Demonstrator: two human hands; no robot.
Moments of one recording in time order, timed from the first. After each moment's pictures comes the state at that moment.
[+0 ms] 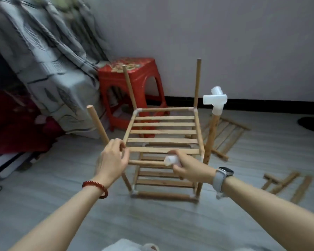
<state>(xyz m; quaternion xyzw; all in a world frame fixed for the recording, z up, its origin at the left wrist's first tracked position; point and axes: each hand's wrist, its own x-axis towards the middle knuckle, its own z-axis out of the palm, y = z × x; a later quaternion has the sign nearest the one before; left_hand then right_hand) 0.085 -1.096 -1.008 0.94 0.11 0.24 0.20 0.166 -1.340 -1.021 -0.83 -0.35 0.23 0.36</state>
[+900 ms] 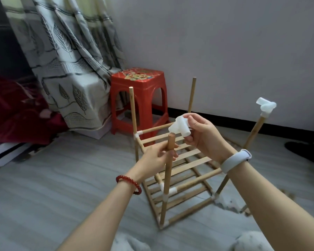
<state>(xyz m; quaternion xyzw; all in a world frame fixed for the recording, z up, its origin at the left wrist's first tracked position) 0.057 -1.165 -0.946 0.81 -0.06 0.07 0.58 0.140 -1.319 -0.895 -0.56 -0.27 0.23 0.75</state>
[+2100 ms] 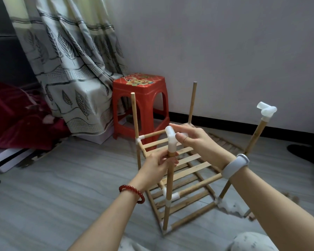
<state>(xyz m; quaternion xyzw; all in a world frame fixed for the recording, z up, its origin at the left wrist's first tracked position) 0.052 -1.163 -0.964 0.79 -0.06 0.10 0.60 0.120 -1.313 -0.884 -0.77 -0.35 0.14 0.51</state>
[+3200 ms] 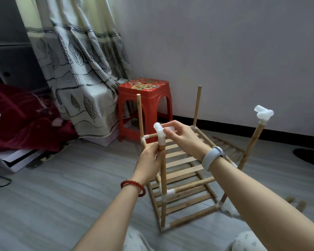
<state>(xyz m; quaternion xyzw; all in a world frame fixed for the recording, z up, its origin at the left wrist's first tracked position) 0.052 -1.152 -0.956 0.87 0.07 0.19 0.45 0.124 -1.275 -0.889 -0.77 -0.37 0.08 0.51</state>
